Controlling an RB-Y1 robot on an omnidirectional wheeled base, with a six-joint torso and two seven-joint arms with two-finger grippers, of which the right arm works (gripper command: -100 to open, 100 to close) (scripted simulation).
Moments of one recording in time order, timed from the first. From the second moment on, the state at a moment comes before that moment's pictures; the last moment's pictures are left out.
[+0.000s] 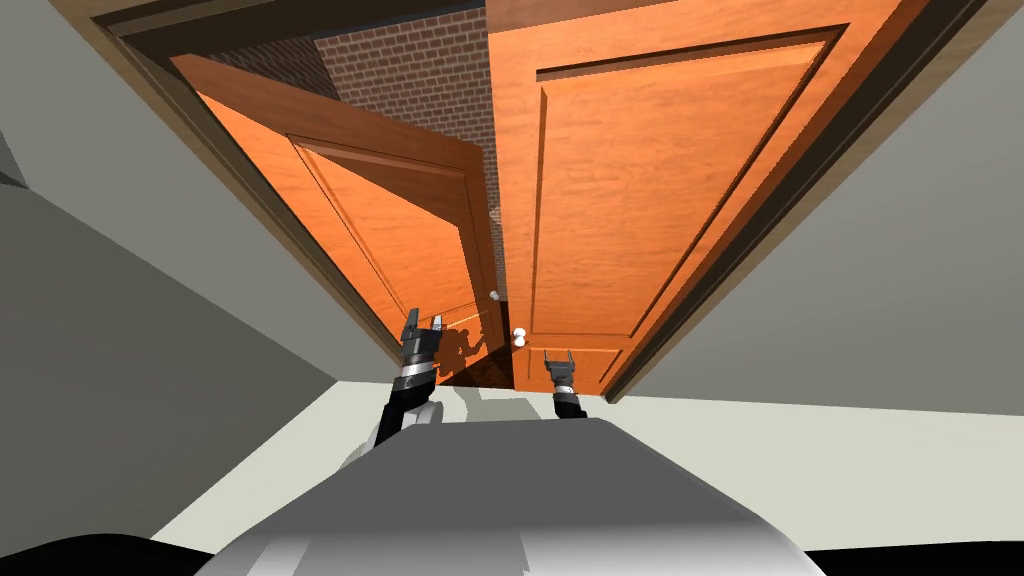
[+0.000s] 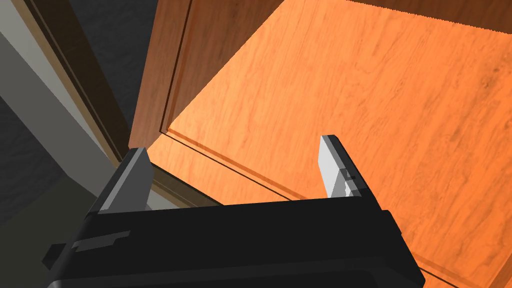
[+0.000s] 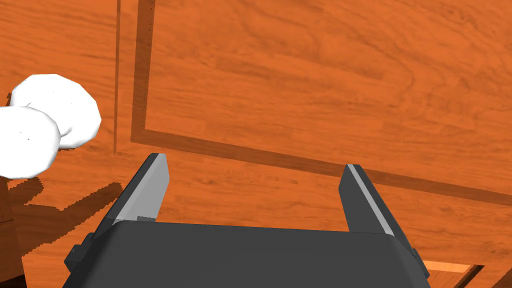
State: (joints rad) arm 0.23 -0.12 0.41 -1.25 -0.71 -0.84 -0.82
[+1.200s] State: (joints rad) arm 0.18 -0.11 0.51 -1.05 -0.83 -0.92 -0.98
